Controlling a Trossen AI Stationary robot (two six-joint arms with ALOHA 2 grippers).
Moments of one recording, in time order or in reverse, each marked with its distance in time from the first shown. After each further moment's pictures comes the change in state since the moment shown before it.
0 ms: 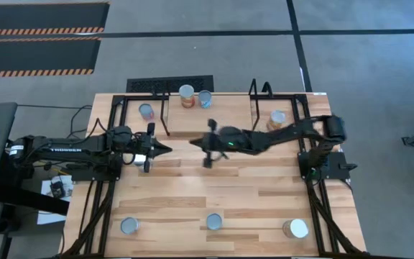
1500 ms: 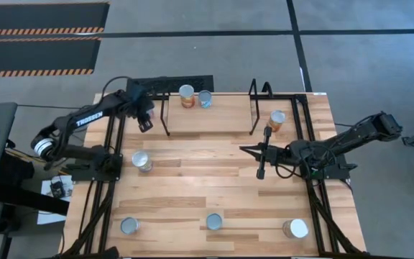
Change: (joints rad) left arm 0.759 0.560 0.489 -0.817 -0.221 0.372; right arm 0.273 -0.764 -0.630 0.137 0.320 -0.226
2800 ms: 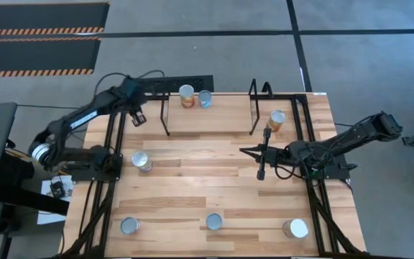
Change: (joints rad) left arm 0.061 -0.102 0.053 -0.101 -0.167 0.059; right arm -0.008 0.001 -0.024 -0.008 -0.018 0.001
